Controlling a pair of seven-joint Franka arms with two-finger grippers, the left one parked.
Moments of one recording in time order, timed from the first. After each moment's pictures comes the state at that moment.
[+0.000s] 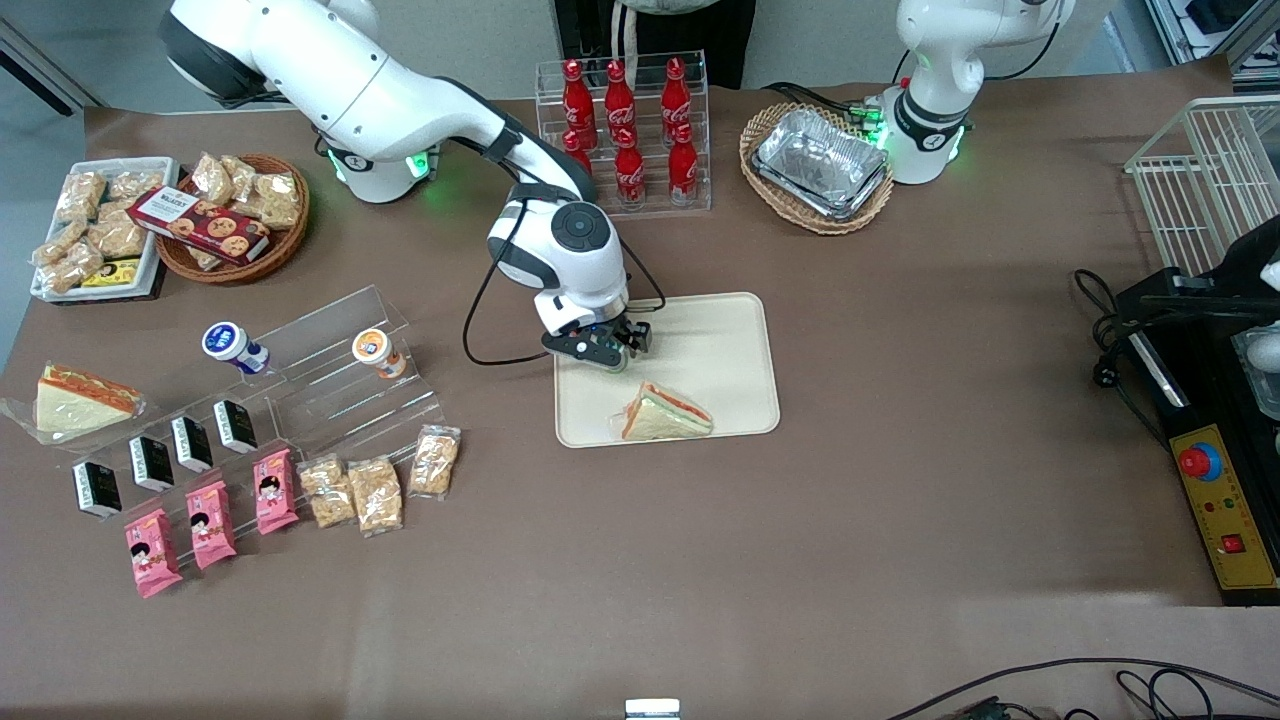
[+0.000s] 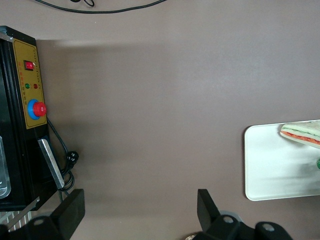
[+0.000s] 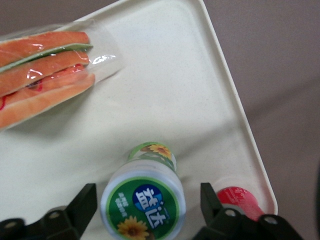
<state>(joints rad) 0.30 0.59 0.55 -1.93 -0.47 2.44 1.48</state>
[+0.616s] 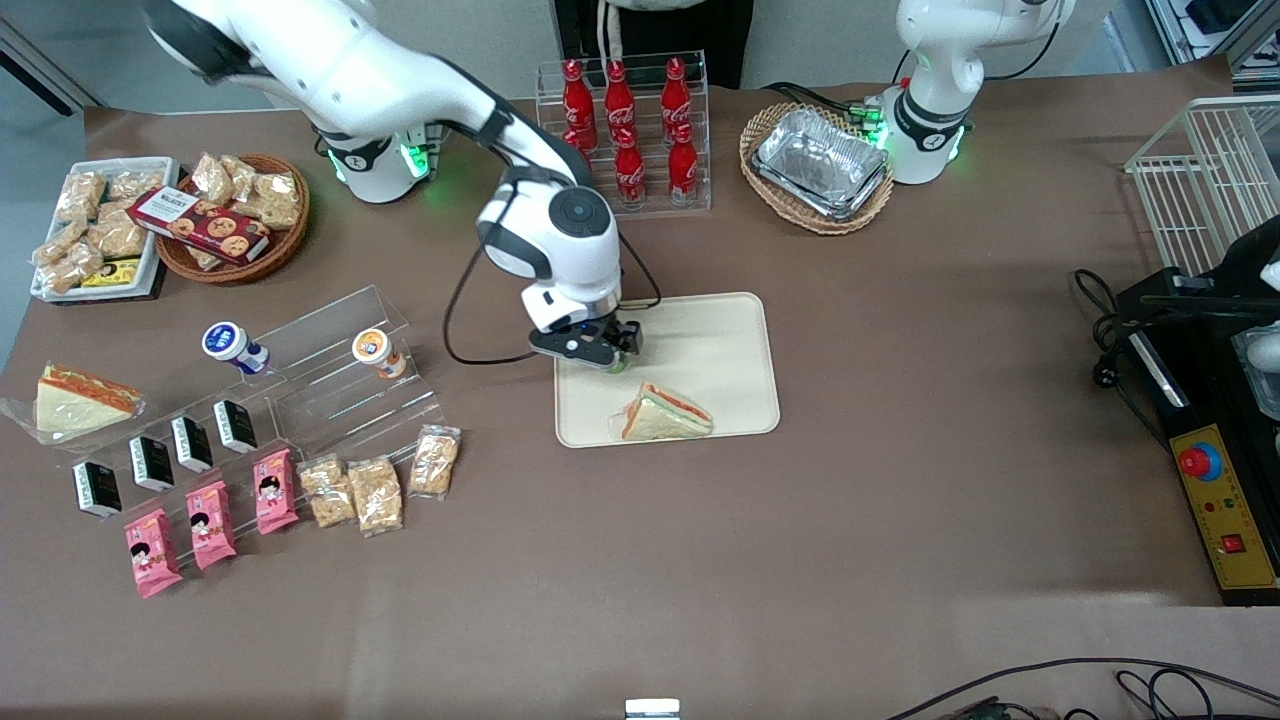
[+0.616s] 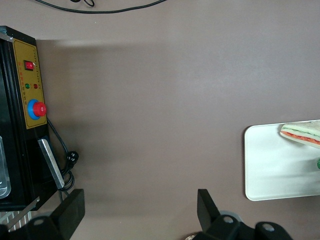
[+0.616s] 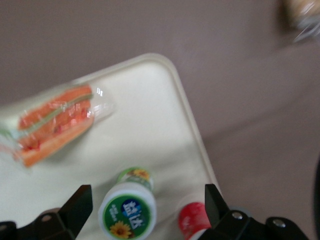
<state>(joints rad) 0.28 0.48 0.55 -1.90 -0.47 2.28 1.41</state>
